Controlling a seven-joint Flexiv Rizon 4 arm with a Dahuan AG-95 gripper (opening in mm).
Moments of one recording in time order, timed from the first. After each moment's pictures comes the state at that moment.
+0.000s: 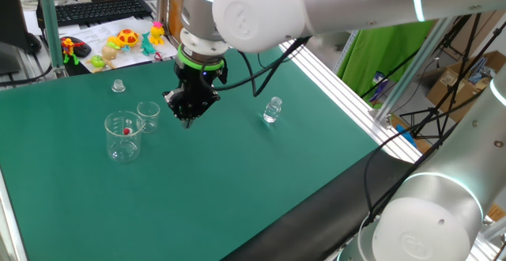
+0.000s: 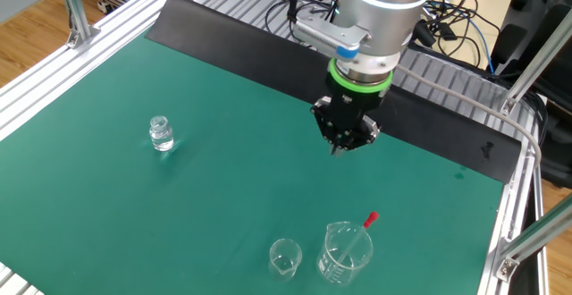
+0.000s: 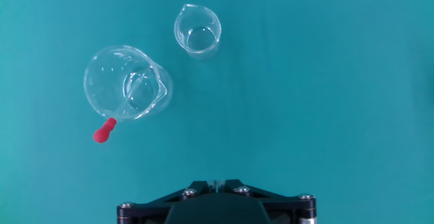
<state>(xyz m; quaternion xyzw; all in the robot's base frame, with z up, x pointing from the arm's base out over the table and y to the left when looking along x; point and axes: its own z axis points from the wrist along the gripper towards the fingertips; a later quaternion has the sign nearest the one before) 0.466 0.163 0.175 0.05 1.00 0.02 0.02</state>
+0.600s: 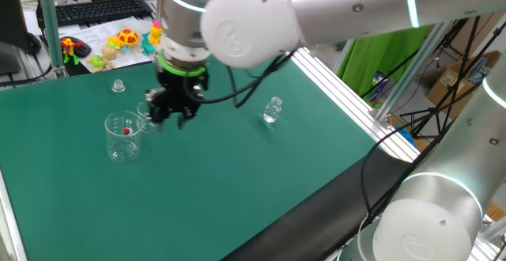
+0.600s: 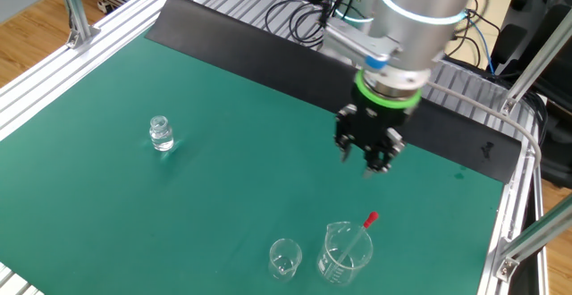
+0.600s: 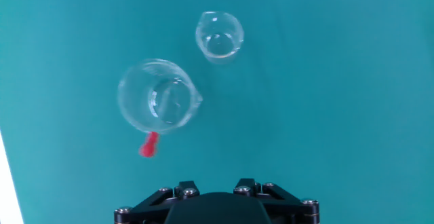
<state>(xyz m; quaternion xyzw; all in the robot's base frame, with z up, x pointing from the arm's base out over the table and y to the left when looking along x) 0.477 0.216 0.177 0.11 0.99 0.03 0.03</state>
